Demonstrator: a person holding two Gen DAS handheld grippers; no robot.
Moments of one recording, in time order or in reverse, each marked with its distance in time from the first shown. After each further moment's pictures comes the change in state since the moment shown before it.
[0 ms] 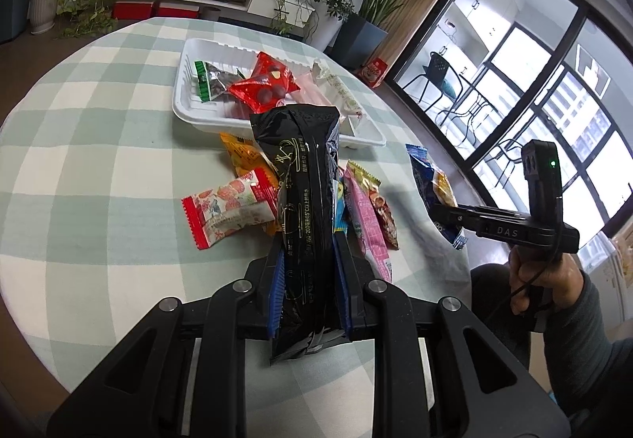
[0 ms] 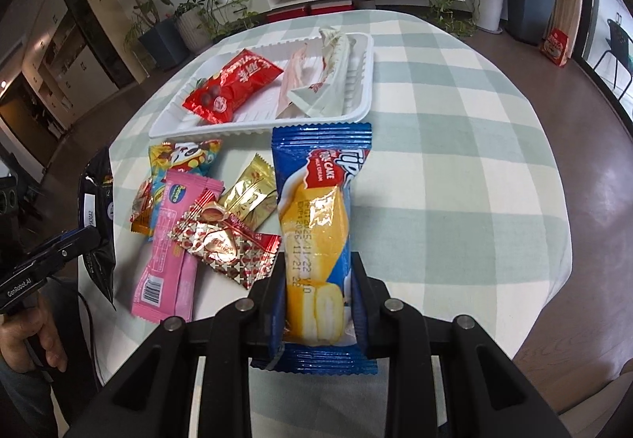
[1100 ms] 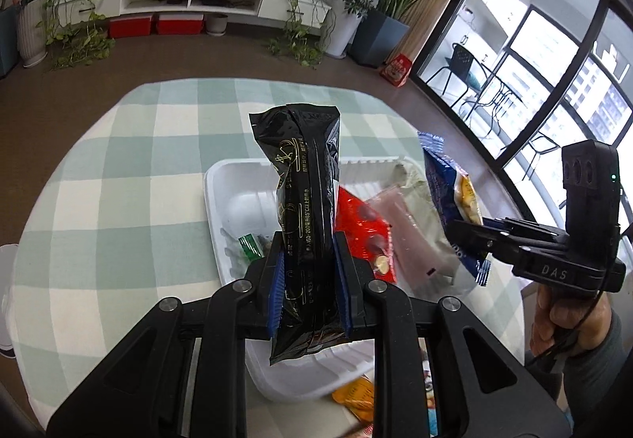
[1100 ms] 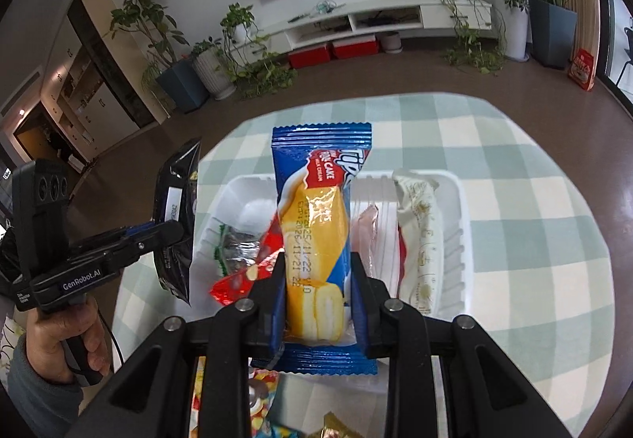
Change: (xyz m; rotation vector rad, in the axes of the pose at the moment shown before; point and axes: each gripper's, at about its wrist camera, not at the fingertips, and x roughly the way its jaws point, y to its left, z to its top) left arm 0.103 0.076 0.213 0.064 0.061 0.091; right arm 0.081 0.052 0.175 0.017 -0.074 0.097
